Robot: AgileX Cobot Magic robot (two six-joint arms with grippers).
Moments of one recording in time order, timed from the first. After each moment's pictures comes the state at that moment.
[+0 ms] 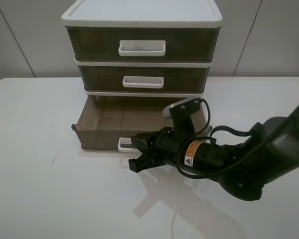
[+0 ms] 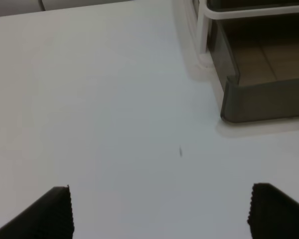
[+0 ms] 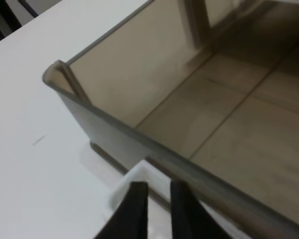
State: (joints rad) left arm -0.03 -0.01 -0.50 -0.05 1.06 0.11; right arm 0.80 1.99 -0.52 -0.10 -0.96 0.32
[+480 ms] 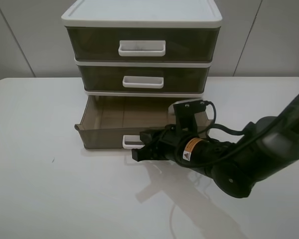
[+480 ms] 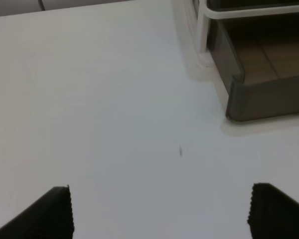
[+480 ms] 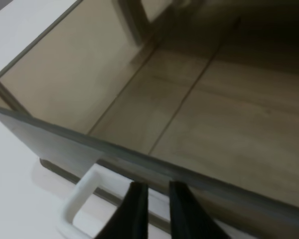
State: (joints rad) left arm -0.03 -0.01 -0.50 -0.05 1.06 0.11; right arm 0.80 2.01 -0.54 0.05 -0.92 0.32
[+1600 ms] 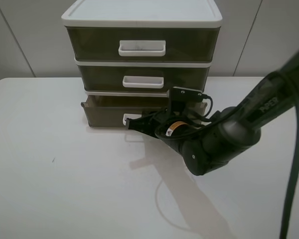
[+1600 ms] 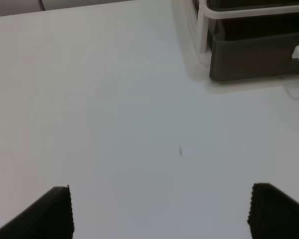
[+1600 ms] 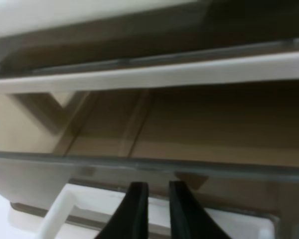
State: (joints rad) left arm -0.03 -0.01 -0.50 -0.05 1.06 0.11; right arm 0.80 2.14 -0.77 0.37 -0.88 0.27
